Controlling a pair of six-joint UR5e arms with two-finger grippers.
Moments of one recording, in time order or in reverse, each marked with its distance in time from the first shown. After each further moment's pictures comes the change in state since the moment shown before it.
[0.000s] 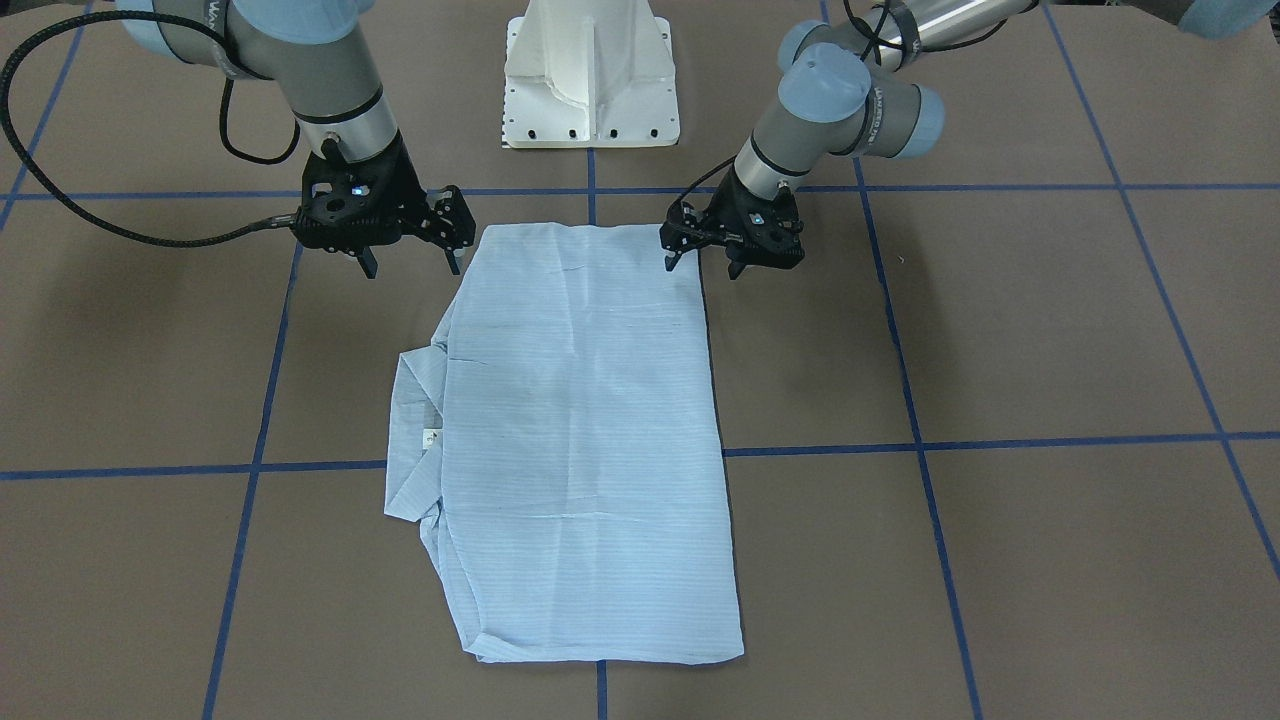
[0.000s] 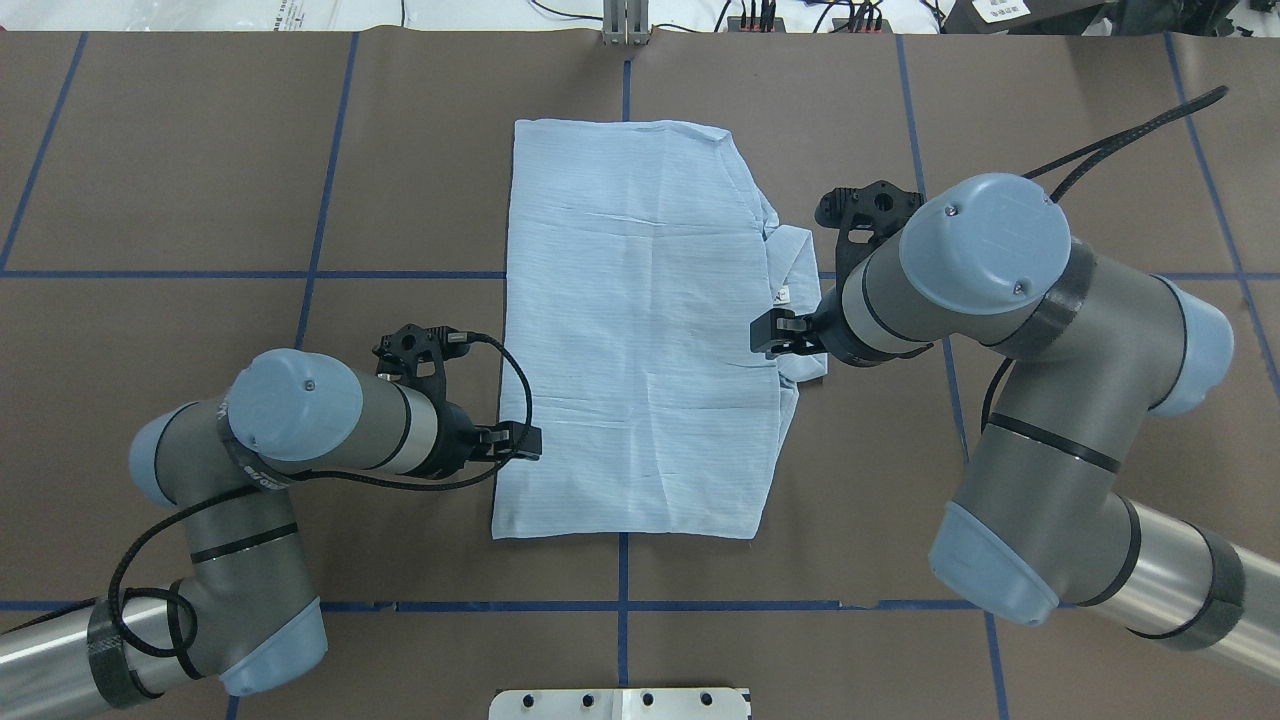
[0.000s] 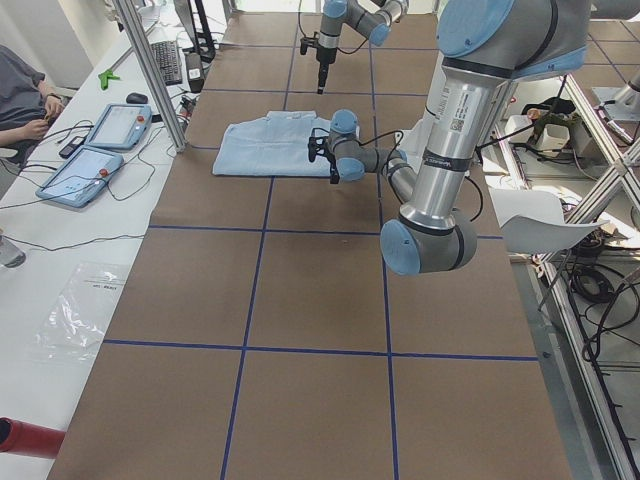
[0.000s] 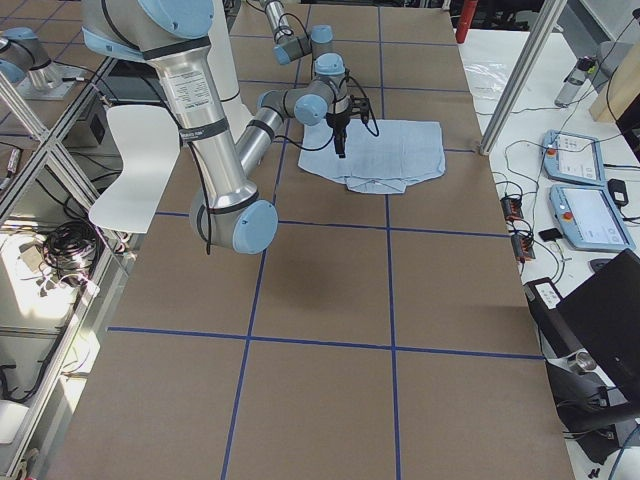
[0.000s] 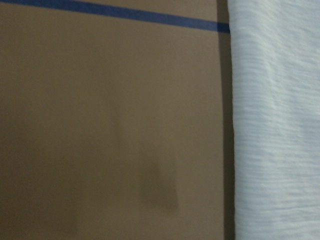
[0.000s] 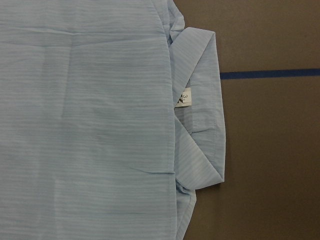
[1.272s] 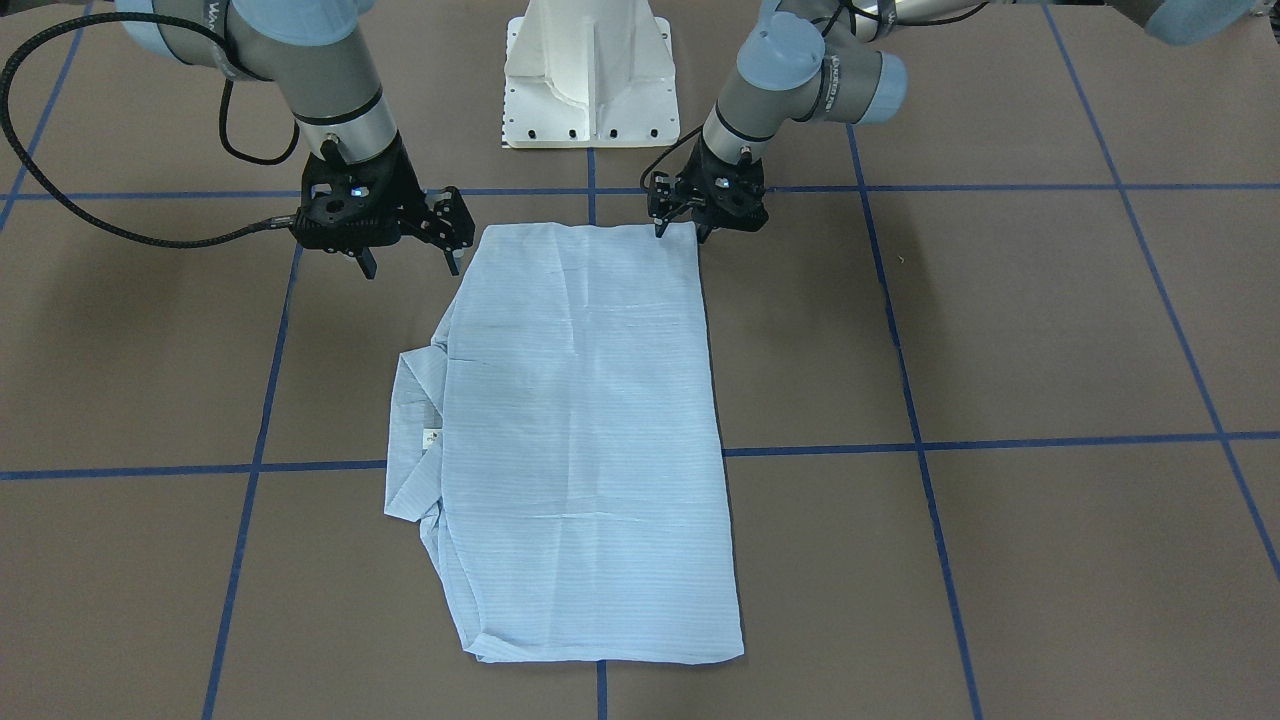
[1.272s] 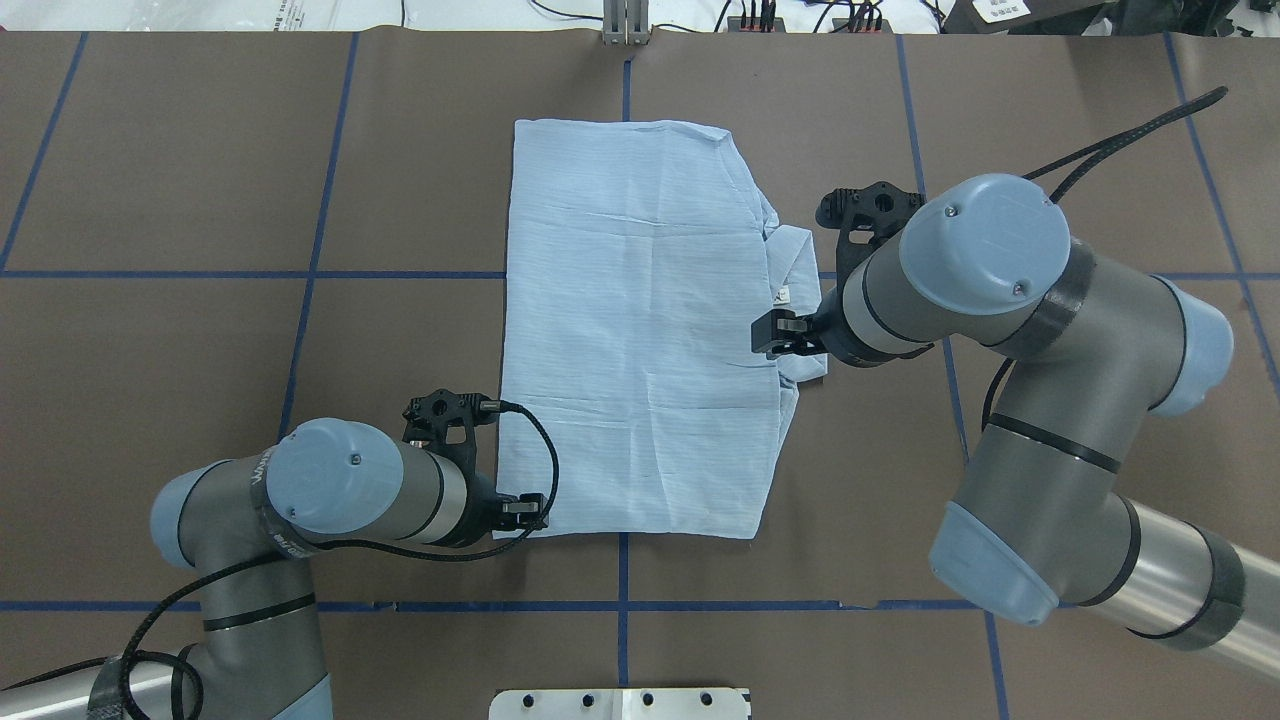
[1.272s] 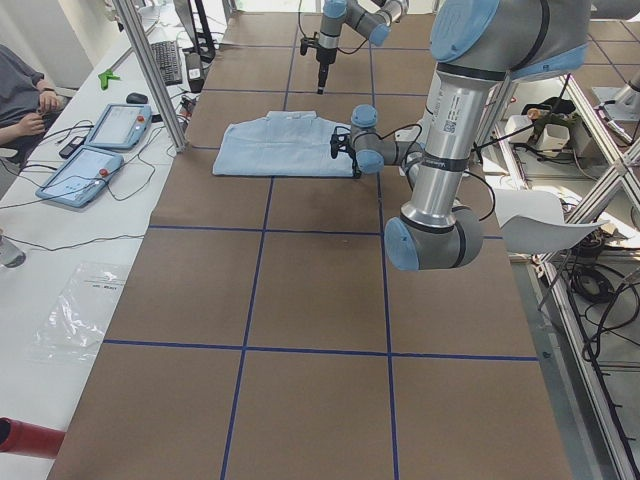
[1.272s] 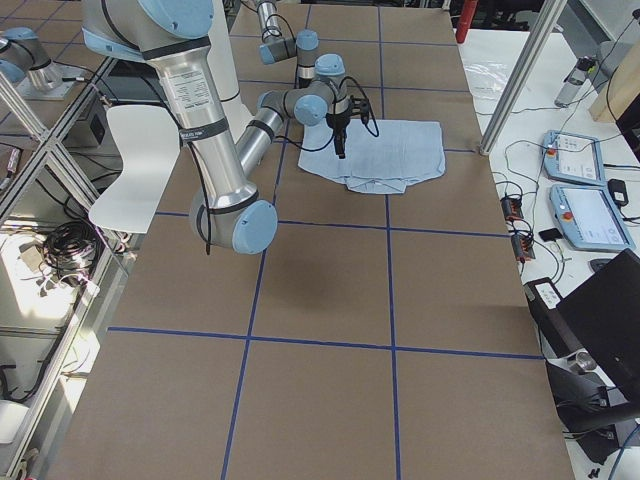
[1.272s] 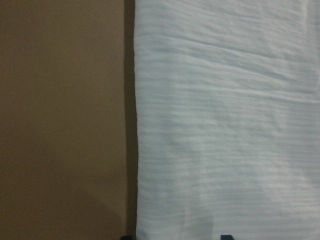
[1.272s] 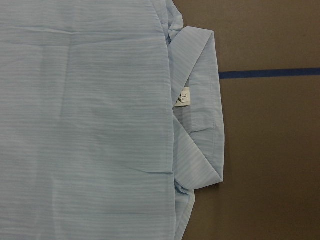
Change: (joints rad) left arm 0.095 -0.001 -0.057 0.114 0.027 -0.003; right arm 0.000 -0.001 -0.001 0.000 0.000 0.000
